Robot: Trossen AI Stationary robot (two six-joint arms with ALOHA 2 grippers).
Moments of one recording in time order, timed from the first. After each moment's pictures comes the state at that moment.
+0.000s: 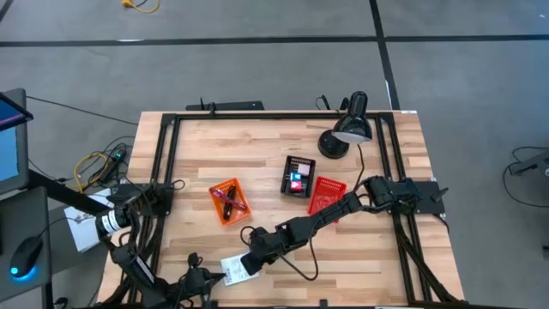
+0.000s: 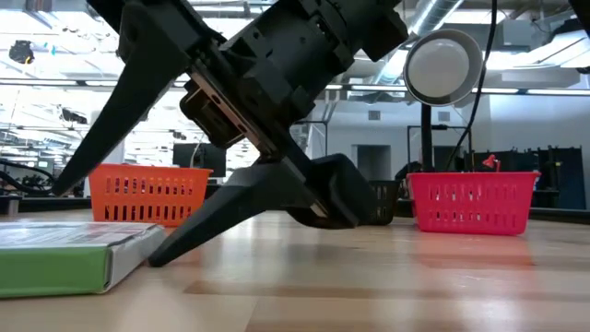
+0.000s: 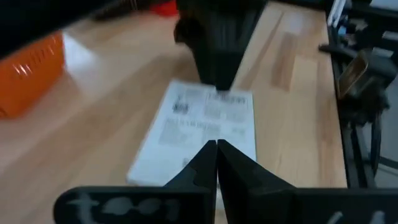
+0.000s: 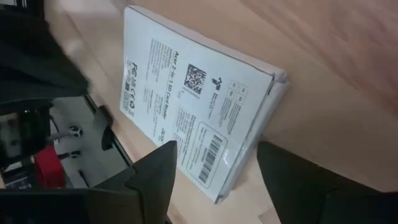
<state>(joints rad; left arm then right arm) -1.19 2.09 1.17 -0.60 -1.18 -1.67 0.38 2.33 1.66 -0.18 -0.16 1.35</state>
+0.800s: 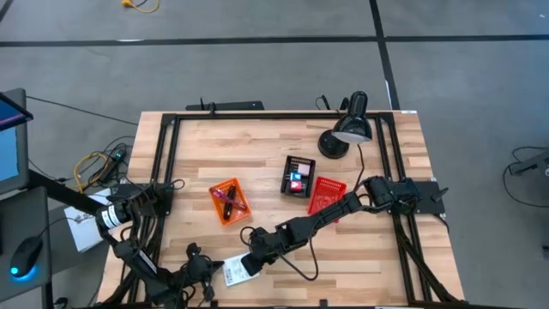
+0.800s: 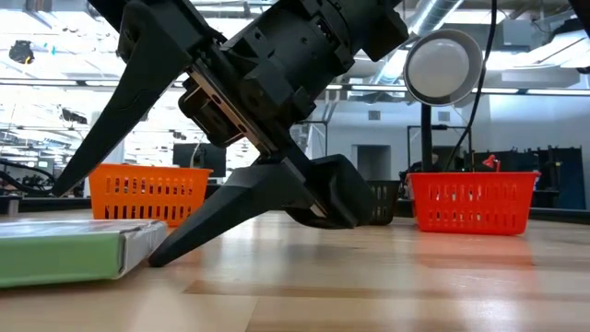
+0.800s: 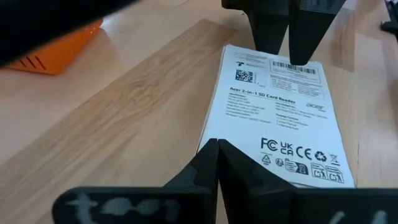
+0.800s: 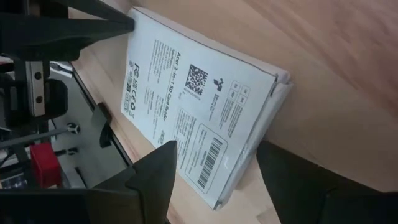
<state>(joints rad) -1.16 2.06 1.02 -0.56 -1.05 -1.78 0.39 2.33 1.66 -0.18 -0.16 1.33</state>
